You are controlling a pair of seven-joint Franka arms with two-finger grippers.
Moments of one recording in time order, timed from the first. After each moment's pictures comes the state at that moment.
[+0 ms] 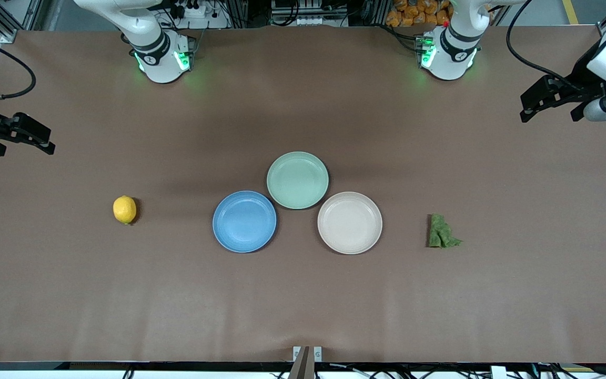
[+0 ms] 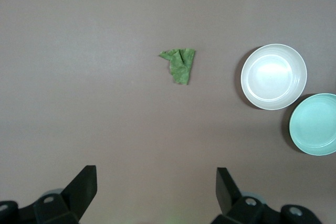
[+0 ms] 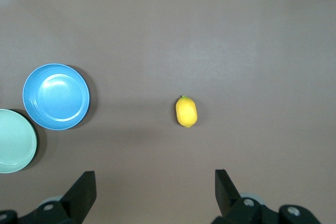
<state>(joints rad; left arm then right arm) -0.07 -0.05 -0.09 -1.52 0.00 1.50 -0.17 0.09 0.06 -0.07 -1.45 0.01 1.55 0.00</state>
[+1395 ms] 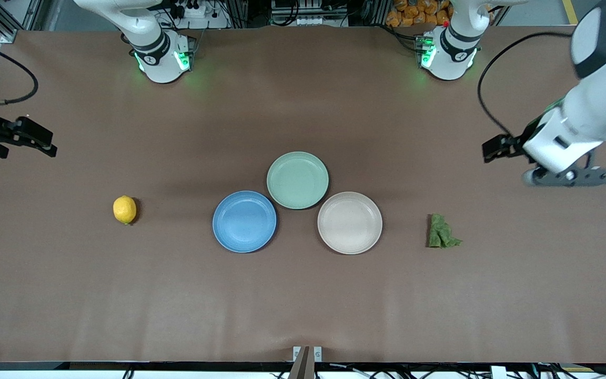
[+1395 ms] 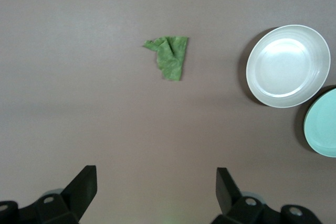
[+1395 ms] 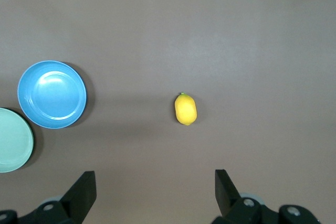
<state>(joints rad) -0.11 0.18 -0.09 -1.52 0.00 1.59 -0.17 0.09 0.10 -0.08 -1.45 0.01 1.55 0.00</state>
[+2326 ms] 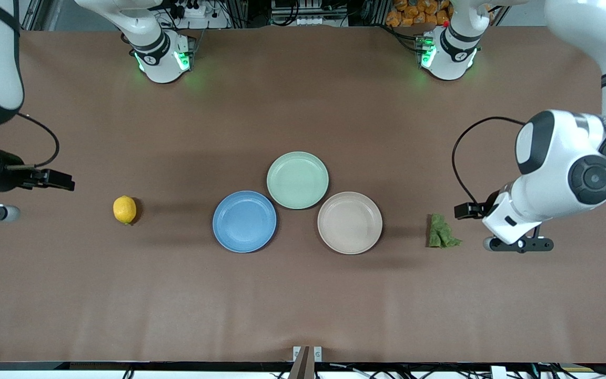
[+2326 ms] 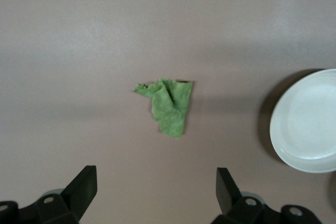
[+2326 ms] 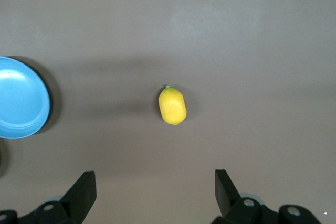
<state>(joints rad) -0.10 0.46 -0.09 -1.50 0.02 1.86 -0.17 0.03 0.29 -0.09 -1.45 0.01 1.59 0.00</state>
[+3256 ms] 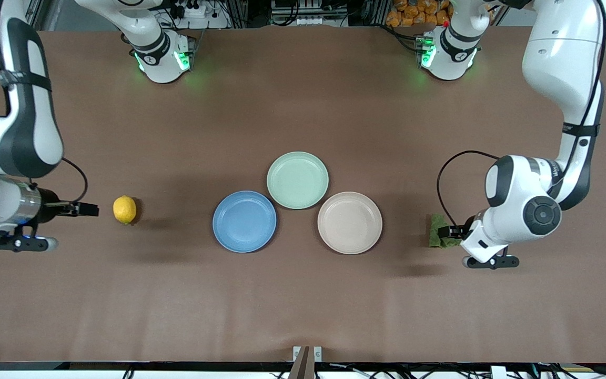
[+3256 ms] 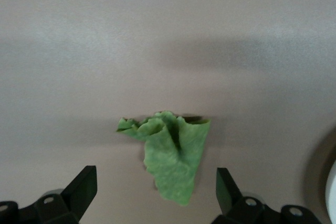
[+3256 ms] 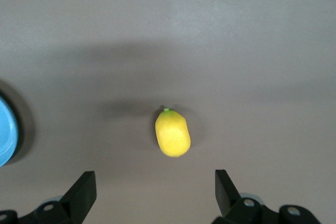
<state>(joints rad) -0.08 0.64 -0.09 -1.58 0.02 2.14 -0.19 0.02 0.43 -0.08 -1.54 0.02 1.80 -0.01</state>
